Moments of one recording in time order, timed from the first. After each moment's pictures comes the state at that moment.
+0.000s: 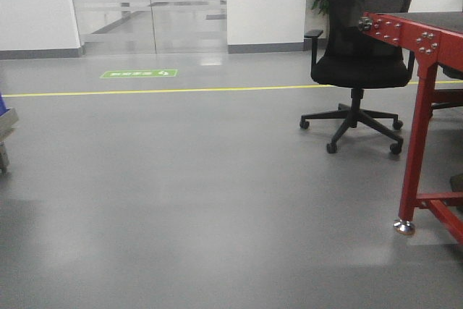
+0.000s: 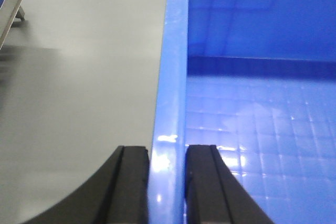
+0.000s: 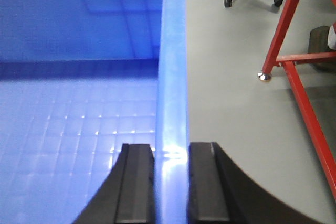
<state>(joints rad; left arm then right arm) -0.85 1.36 -1.69 0.80 1.31 -0.89 0.98 1.26 -1.60 -0.59 1.23 0.77</state>
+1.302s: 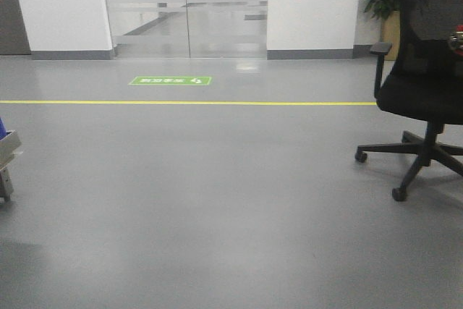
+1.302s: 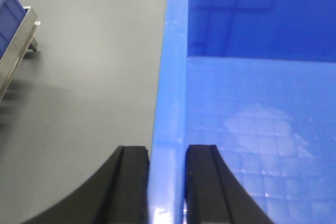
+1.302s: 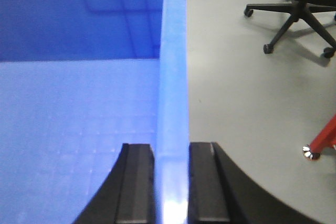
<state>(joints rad) -0.85 1.36 -1.69 0.81 1.31 -0.88 0.98 1.26 -1.60 -0.59 1.23 0.77</state>
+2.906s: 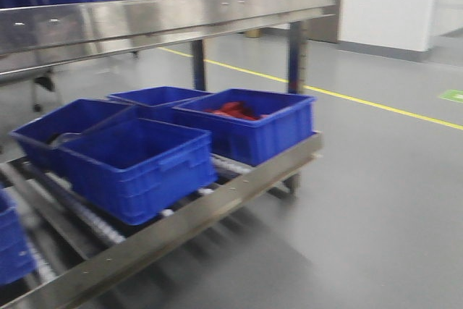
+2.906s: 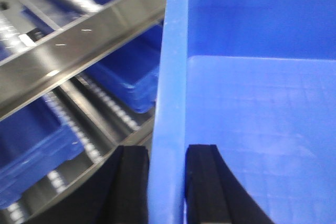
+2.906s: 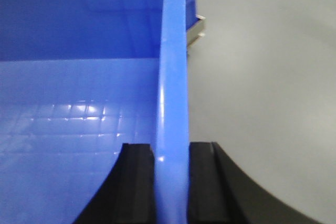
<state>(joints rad) -0.85 1.37 -1.69 0.81 1.30 -0.88 0.98 1.26 -1.60 -0.60 1.23 0.77</state>
